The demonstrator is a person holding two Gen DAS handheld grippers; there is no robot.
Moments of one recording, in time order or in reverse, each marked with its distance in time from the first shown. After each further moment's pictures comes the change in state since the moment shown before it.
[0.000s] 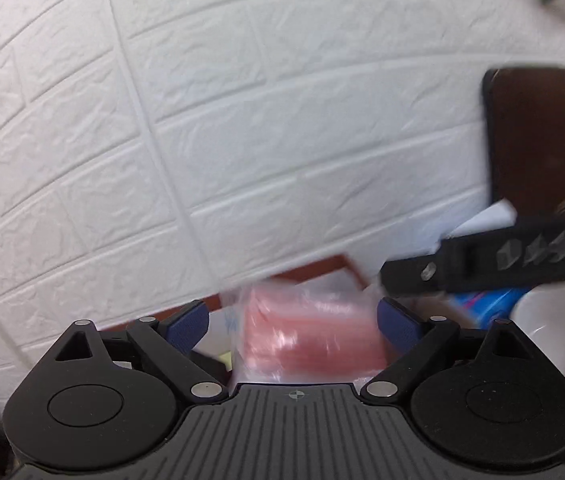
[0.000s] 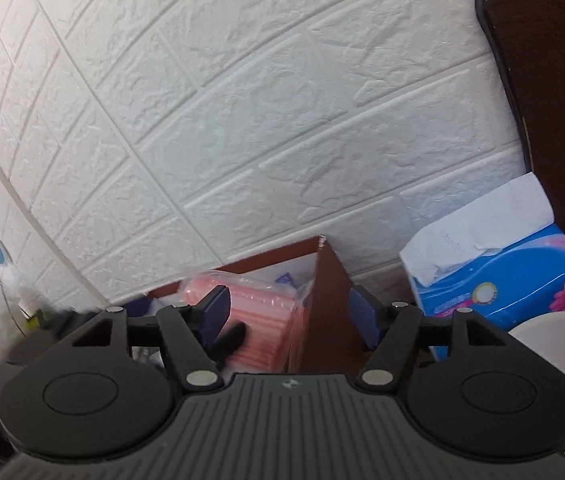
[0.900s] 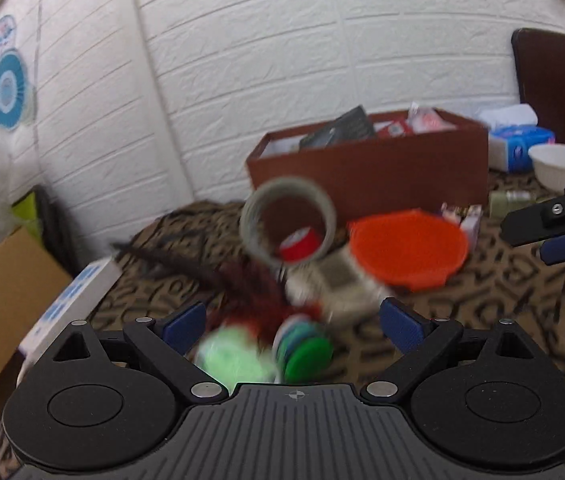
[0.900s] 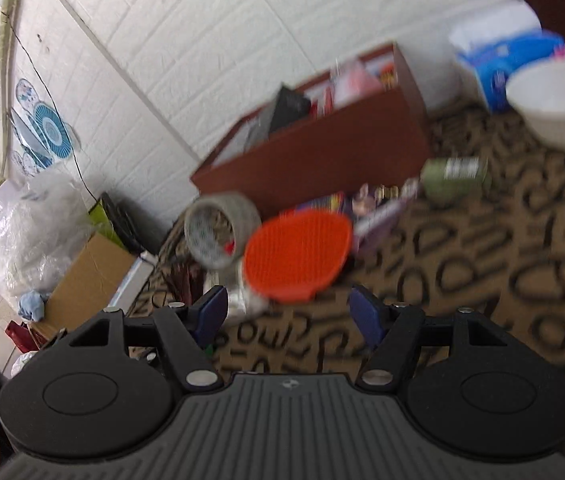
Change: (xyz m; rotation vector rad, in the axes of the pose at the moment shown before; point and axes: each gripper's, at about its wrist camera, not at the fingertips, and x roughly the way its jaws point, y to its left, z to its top) left arm -0.195 0.027 -0.245 -0.172 0.049 0.284; right arm -0.106 0.068 -0.205 -0.008 0.199 0.125
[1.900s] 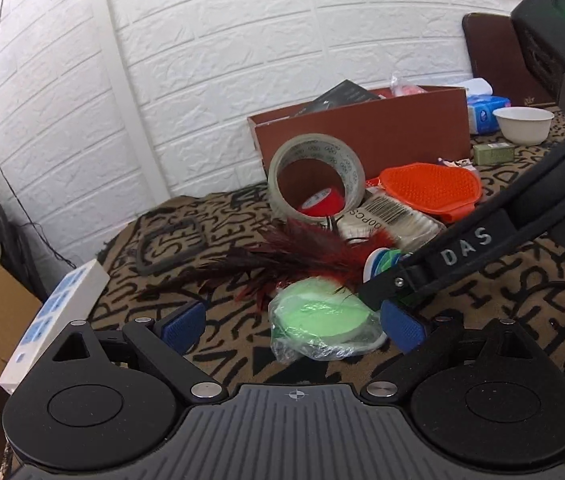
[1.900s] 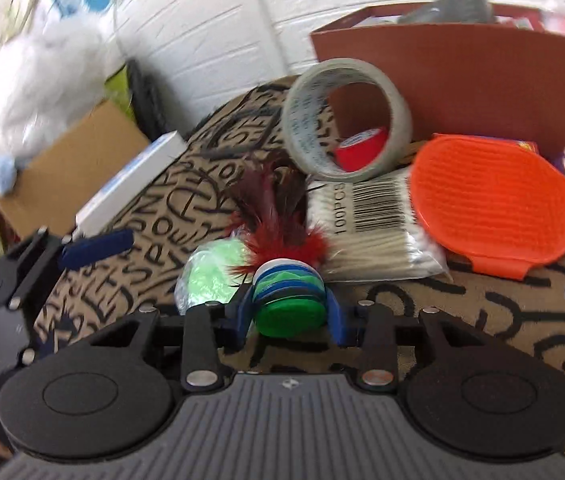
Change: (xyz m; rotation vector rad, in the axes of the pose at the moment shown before) left arm 0.034 0.091 -0.038 0.132 -0.057 -0.220; right arm 0.123 0.113 -0.038 -0.373 0.192 -0.046
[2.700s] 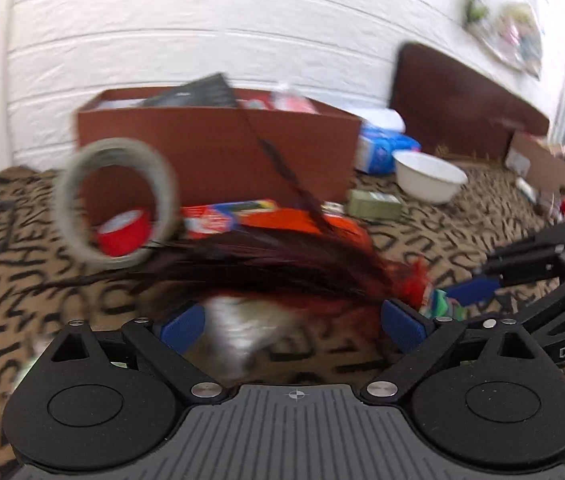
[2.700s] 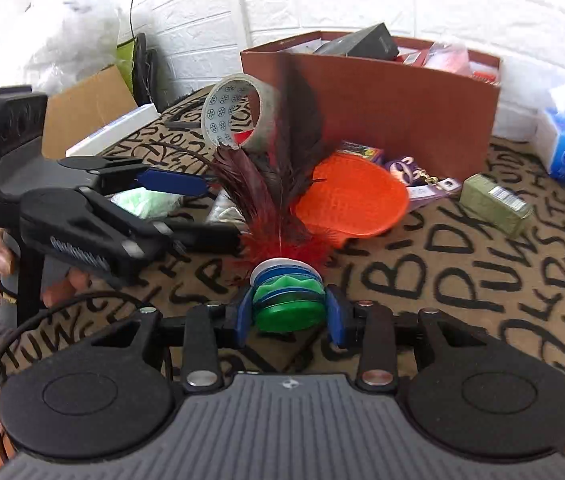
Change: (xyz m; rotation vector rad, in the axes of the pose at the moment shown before) left arm 0.066 -0.081 0.059 -0.191 0.045 -0.403; right arm -0.109 -0.093 -0.033 -0.182 -0.008 -0.052
